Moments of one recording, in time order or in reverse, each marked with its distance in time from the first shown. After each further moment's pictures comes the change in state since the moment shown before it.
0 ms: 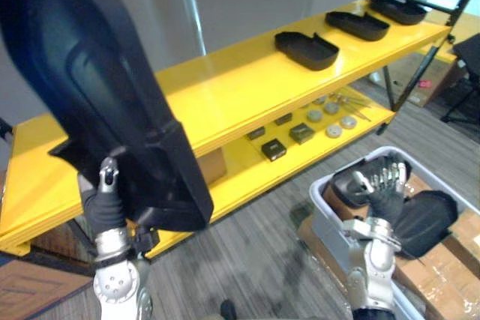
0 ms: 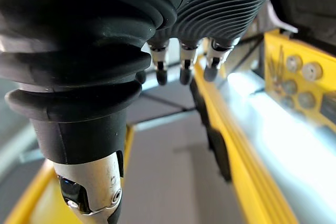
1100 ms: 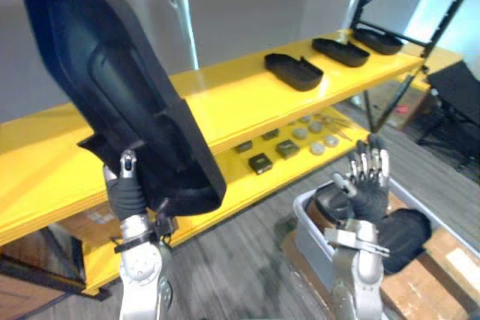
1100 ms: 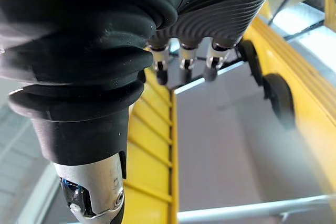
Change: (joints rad) left arm -0.069 -0.087 -0.060 0.020 0.096 0.182 0.156; right arm 0.117 0.060 0.176 -0.260 0.056 -0.005 0.144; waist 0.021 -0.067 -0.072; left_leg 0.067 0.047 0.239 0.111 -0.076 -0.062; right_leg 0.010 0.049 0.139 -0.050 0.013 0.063
